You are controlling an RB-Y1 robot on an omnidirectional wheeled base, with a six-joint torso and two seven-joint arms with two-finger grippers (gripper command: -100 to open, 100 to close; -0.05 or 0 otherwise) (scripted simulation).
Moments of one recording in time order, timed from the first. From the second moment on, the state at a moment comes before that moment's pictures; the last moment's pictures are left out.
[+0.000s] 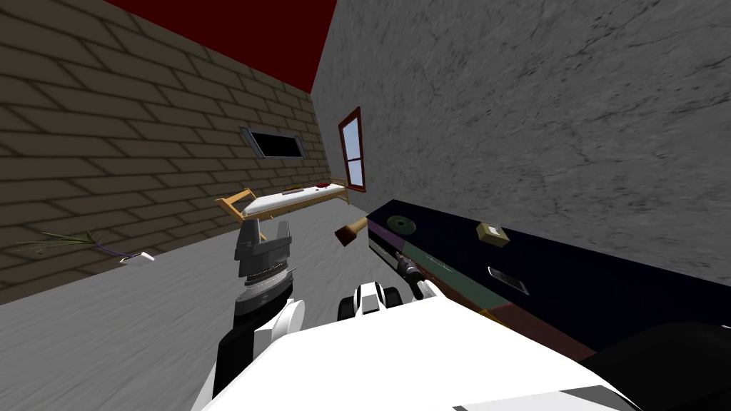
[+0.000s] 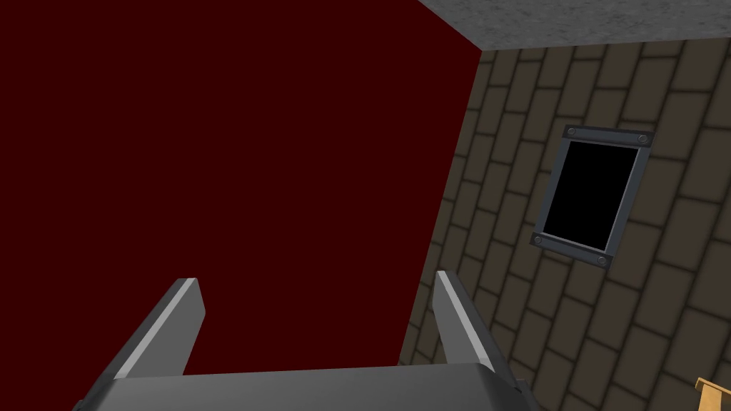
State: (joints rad) left arm 0.54 0.02 -0.03 -2.40 0.01 -0.57 -0.12; right arm 0.41 -0.15 0.18 -1.63 0.79 0.32 0.04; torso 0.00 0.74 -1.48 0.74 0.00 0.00
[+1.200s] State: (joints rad) left arm 0.54 0.02 -0.03 -2.40 0.01 -0.57 -0.12; right arm 0.34 -0.17 0.24 -1.34 1.05 0.62 0.04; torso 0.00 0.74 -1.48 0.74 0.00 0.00
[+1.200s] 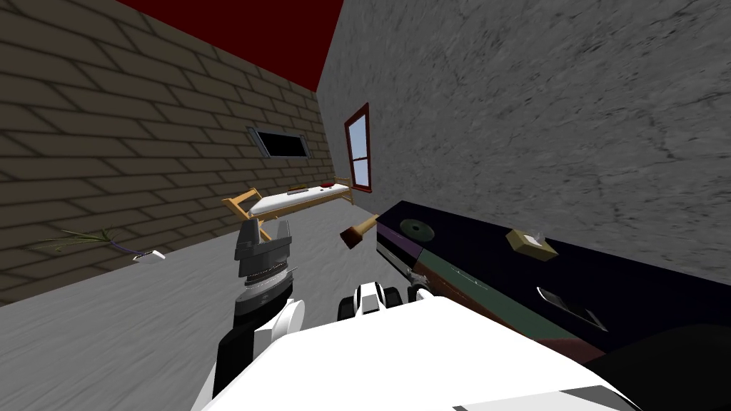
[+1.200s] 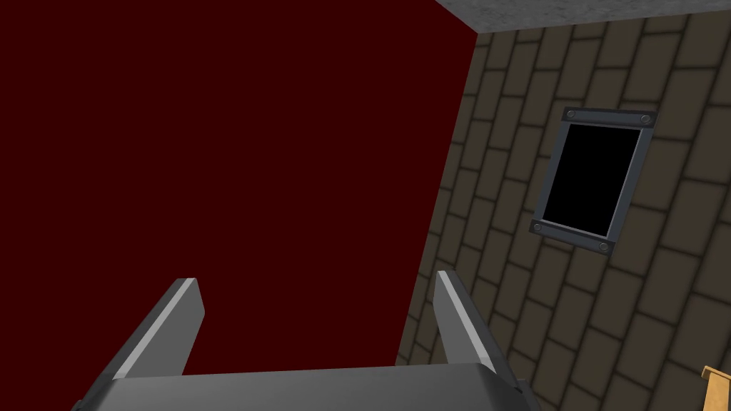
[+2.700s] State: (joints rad) left arm 0.54 0.02 -0.03 -2.40 0.01 -0.57 -0.12; right arm 0.23 -0.22 0.31 -0.95 1.33 0.96 0.08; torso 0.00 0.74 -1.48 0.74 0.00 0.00
